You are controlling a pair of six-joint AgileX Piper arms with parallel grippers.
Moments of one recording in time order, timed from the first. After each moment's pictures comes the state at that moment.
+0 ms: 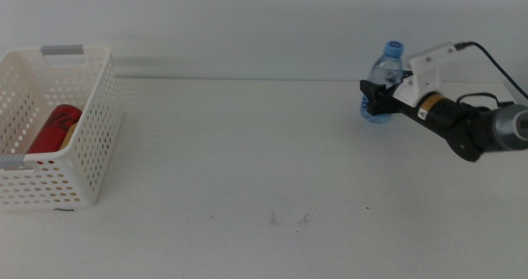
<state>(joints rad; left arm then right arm) -0.20 1.28 -1.69 -0.70 1.08 0.58 0.06 2.30 -1.34 -0.55 -0.71 0.27</state>
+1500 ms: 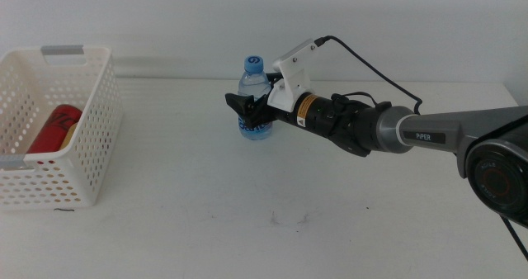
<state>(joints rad) -0.20 1.28 -1.69 -0.70 1.08 0.58 0.47 2.38 -1.62 -0.68 -0.60 0.52</state>
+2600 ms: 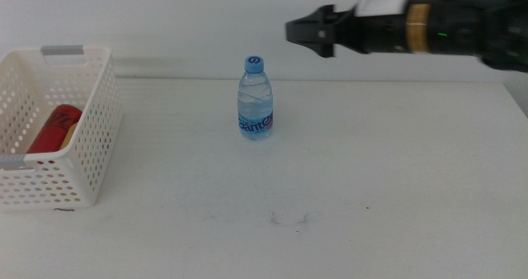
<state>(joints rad) -0.20 1.28 -1.69 -0.70 1.08 0.58 0.32 1.73 -1.38 -1.74 -0.56 1.84</state>
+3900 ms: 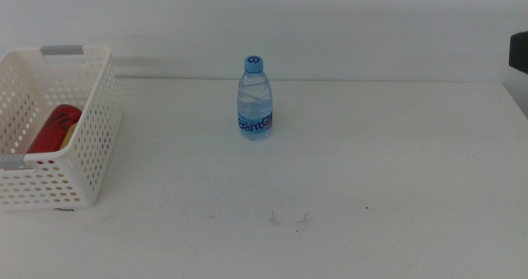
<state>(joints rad) -0.20 1.28 -1.69 -0.66 1.07 0.58 0.62 0.80 -1.13 -0.21 0.82 0.19</state>
